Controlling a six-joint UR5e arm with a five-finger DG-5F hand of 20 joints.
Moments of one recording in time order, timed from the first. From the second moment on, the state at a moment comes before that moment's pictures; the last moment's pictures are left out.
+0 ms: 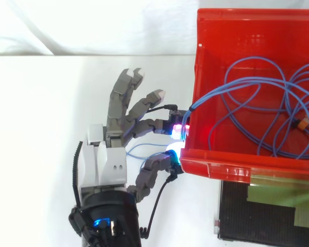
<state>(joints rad) -0.17 -2.20 -1.19 -3.19 -1.95 -2.92</state>
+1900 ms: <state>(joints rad) 0.06 -2.19 -1.04 -3.39 -1.83 -1.67</state>
